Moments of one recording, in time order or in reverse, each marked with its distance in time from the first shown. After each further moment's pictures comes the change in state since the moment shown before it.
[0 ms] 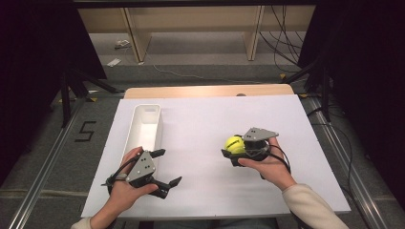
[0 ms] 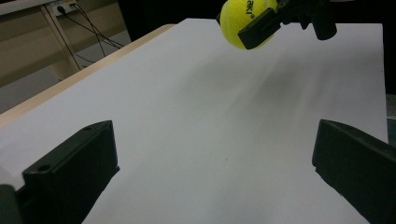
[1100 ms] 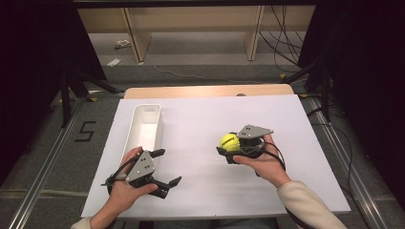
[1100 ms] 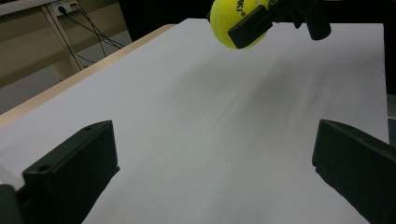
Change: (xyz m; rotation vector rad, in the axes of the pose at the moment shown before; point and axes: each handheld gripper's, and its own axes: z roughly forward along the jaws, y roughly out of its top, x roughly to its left) left arm 0.000 0.000 -0.001 0.000 0.003 0.002; right arm 0.005 0.011 0.010 -0.014 0.013 -0.008
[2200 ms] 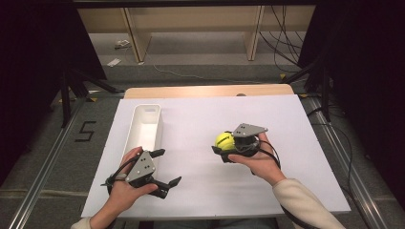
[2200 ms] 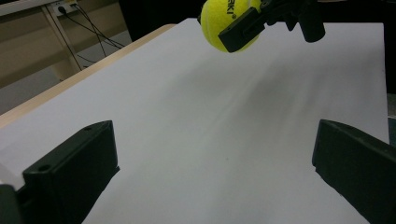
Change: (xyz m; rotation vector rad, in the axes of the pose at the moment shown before) left arm 0.000 0.000 0.000 0.001 0.000 0.001; right arm 0.005 0.007 0.011 -0.001 0.017 -0.008
